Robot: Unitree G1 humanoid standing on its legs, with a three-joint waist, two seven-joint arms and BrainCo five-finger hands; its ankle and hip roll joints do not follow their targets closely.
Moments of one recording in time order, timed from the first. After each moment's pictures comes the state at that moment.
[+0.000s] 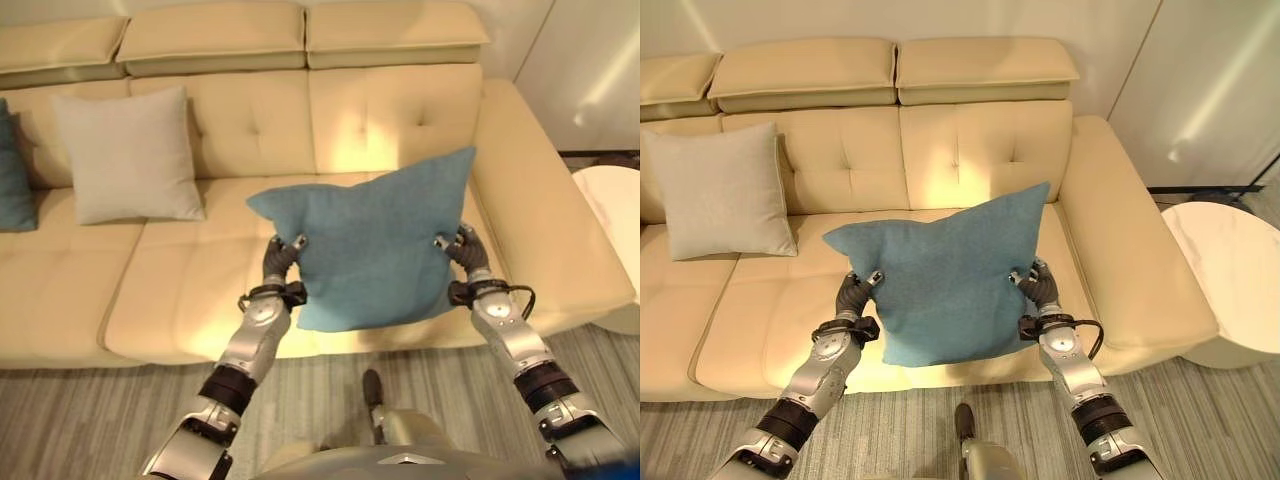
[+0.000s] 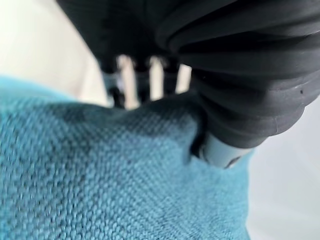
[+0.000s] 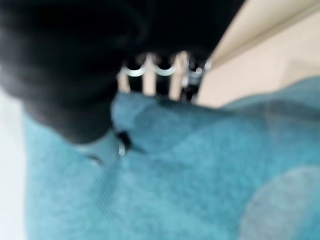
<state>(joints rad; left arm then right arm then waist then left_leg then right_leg) -0.27 0.22 -0.33 0.39 -0.58 -0.12 0.31 -0.29 -0.39 0.28 0.37 0.29 -0.09 -0.25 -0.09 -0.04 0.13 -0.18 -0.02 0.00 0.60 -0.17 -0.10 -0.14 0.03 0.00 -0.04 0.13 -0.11</state>
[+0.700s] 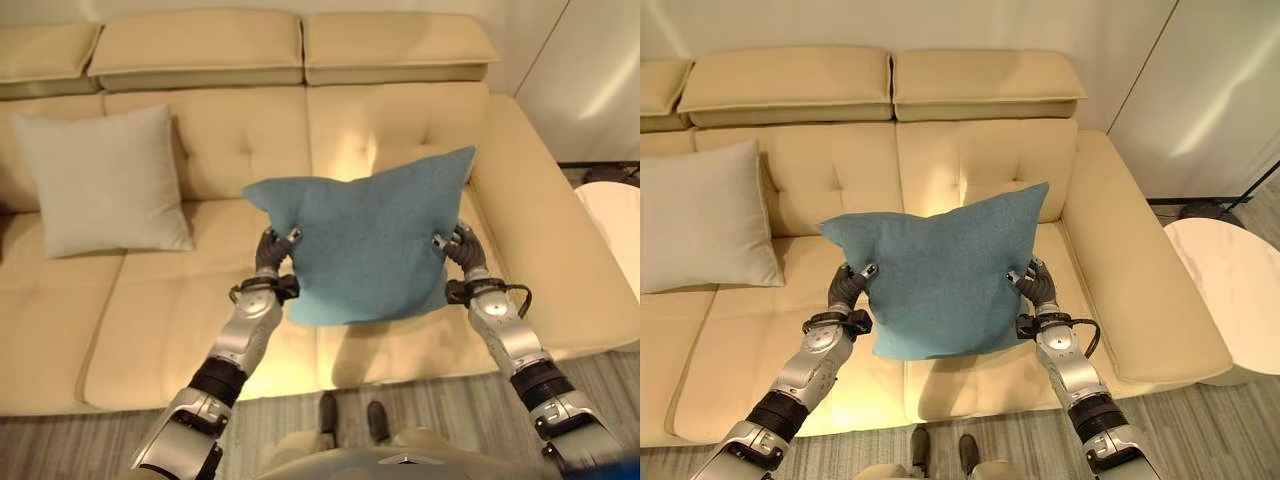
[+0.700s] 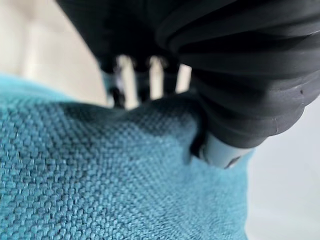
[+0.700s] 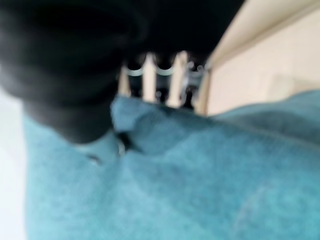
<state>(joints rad) -0.28 0.30 -0.30 0.39 -0.57 -0.11 0.31 -0.28 -0.36 0.28 0.38 0.29 -0.08 -0.24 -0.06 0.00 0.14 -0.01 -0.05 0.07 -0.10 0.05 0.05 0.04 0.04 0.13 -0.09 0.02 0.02</state>
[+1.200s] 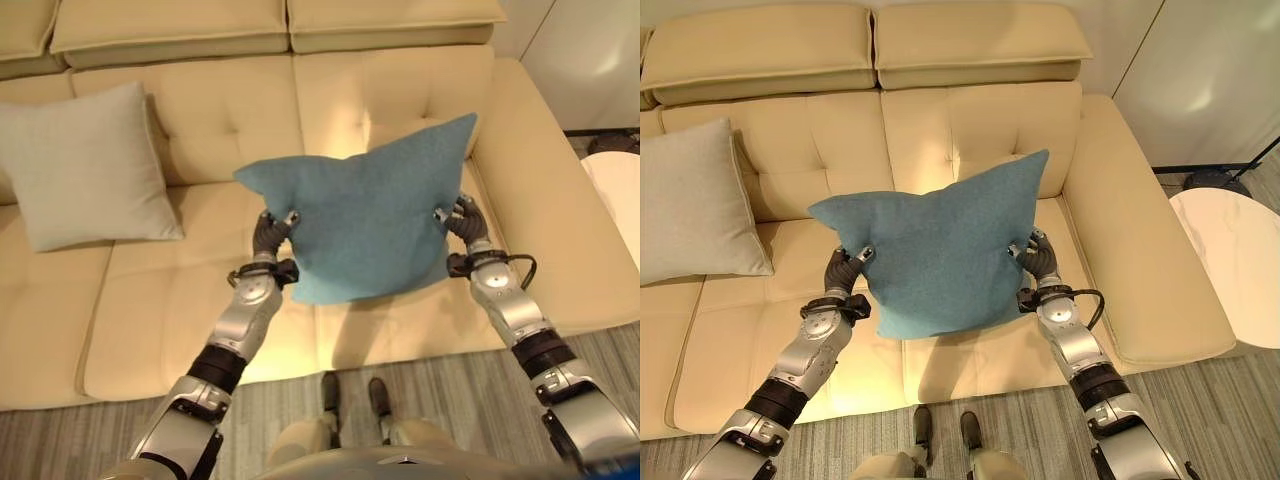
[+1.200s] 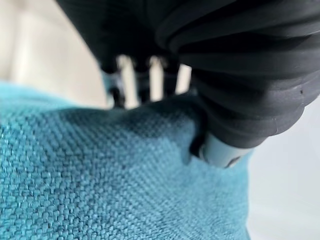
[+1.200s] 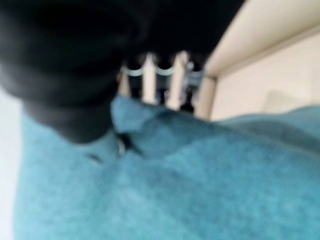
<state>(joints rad) -0.34 0.33 -0.28 0.36 -0.58 -0.11 0.34 -0.44 -0.40 0.32 0.42 0.25 -0.06 -0.27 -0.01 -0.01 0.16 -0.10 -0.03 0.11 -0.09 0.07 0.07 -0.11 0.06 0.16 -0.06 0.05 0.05</state>
